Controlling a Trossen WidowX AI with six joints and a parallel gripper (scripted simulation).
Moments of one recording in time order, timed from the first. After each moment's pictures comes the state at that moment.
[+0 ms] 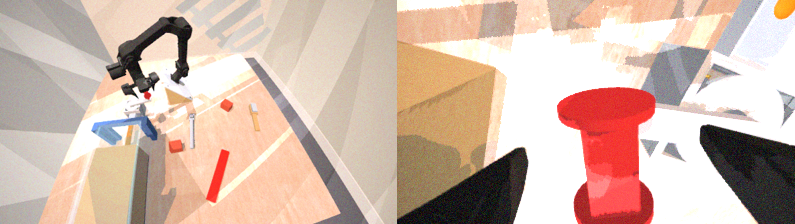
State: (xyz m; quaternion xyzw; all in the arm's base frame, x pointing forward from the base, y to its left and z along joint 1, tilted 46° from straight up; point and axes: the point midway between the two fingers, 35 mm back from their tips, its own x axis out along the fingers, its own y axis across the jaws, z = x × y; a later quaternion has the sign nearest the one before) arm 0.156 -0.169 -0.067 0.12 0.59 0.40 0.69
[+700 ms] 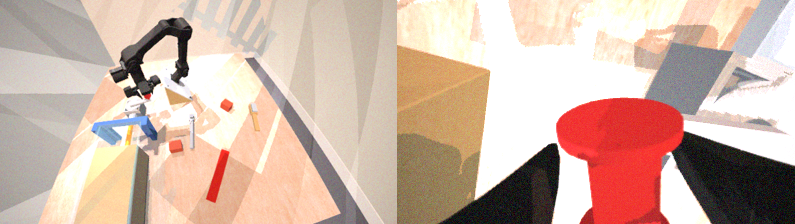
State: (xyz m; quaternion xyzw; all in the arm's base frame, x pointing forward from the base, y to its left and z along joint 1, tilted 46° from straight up) arm 0.155 -0.154 -0.079 0.12 0.59 0.40 0.69
